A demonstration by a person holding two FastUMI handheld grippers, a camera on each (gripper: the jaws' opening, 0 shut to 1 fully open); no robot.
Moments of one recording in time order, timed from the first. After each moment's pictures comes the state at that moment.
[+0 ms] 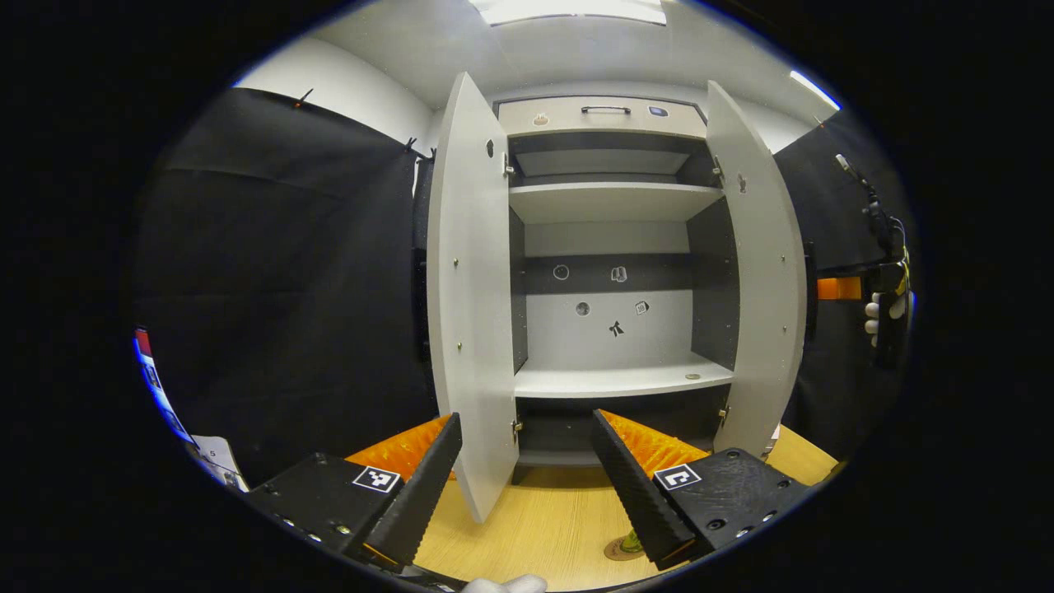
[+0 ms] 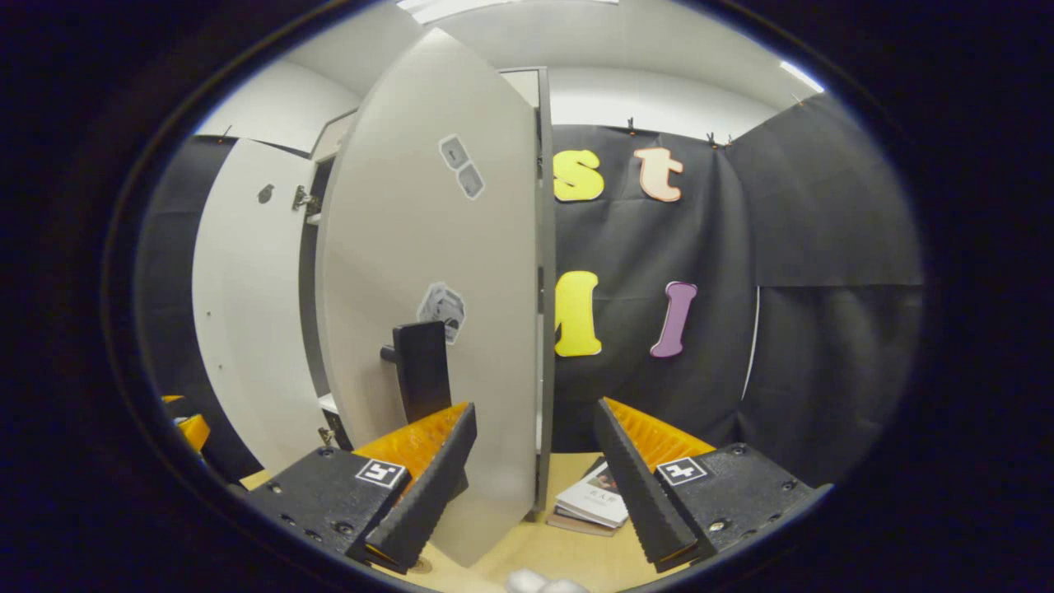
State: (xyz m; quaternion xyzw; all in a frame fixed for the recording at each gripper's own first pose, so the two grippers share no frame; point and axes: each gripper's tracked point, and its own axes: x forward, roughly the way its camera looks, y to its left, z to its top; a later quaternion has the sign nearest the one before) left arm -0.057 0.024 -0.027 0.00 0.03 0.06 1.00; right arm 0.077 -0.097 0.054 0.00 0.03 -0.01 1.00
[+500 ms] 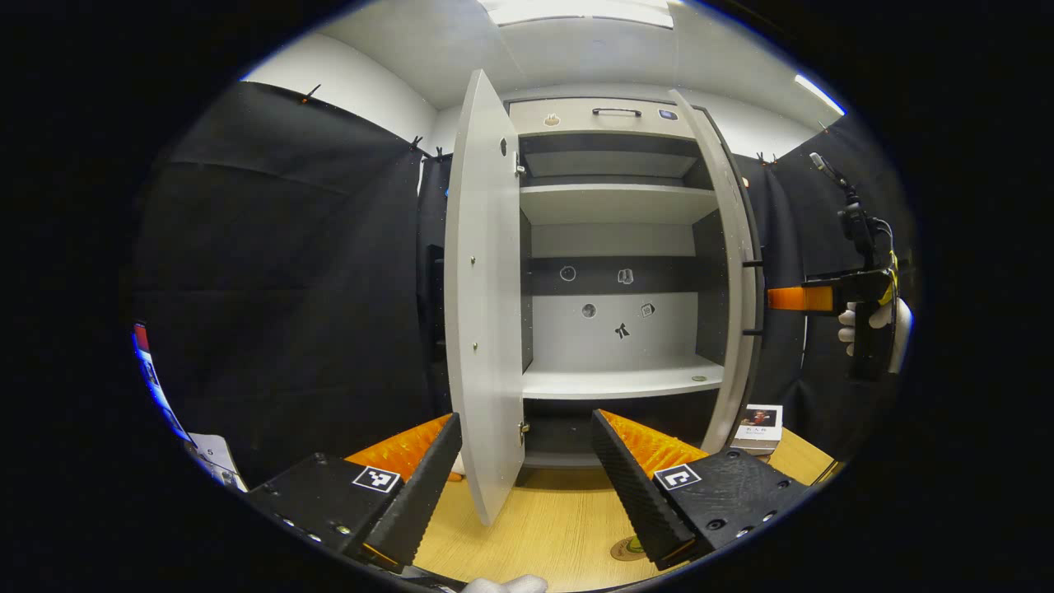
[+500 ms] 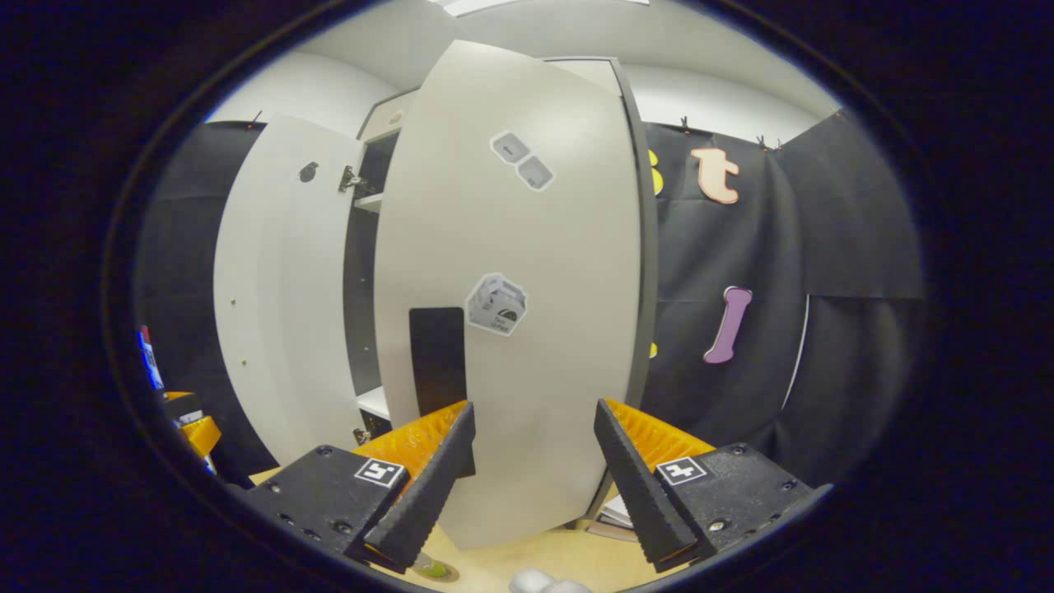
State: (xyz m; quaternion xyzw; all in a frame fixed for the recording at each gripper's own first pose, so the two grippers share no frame) left arm -0.057 0.046 -0.028 -0.01 0.03 0.06 1.00; right arm 0.103 -0.015 0.046 -0.01 0.04 0.06 1.00
